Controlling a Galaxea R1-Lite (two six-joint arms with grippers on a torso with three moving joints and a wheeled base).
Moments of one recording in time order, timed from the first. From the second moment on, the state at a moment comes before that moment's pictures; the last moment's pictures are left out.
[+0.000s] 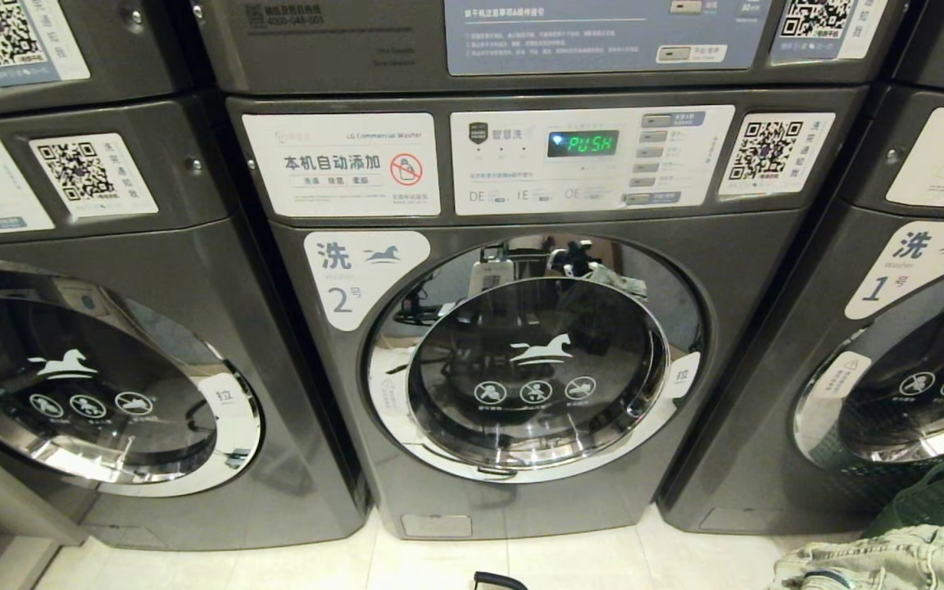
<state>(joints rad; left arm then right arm) -0.01 0.00 -0.04 0.09 0.01 0.00 0.00 0.00 0.00 0.00 0.00 -0.01</state>
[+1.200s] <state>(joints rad) -0.01 0.00 -0.04 0.09 0.01 0.00 0.00 0.00 0.00 0.00 0.00 -0.01</state>
